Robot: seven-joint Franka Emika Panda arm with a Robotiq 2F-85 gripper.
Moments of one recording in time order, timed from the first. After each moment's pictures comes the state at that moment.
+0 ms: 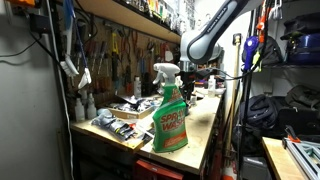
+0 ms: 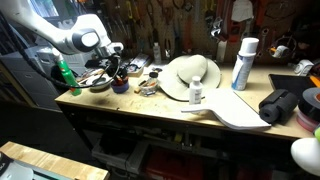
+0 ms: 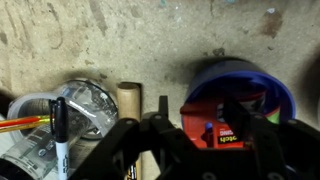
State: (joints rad) arm -0.15 0.10 -0.16 -2.33 -0.19 2.57 -0.02
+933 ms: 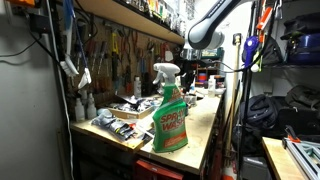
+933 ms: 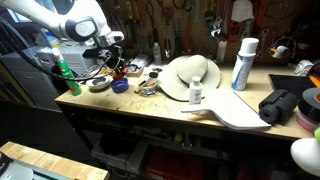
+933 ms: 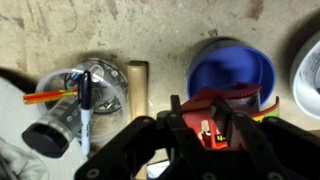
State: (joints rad) arm -0.18 -0.01 -0.17 -2.31 -0.04 2.50 -0.18
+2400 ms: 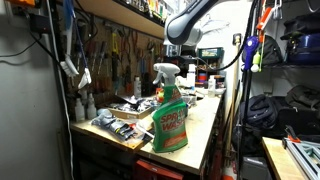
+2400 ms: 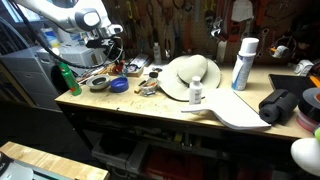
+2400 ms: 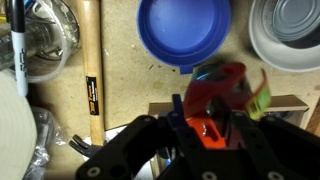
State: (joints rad) arm -0.11 0.16 -0.10 -2.04 -0.04 2.37 -0.13
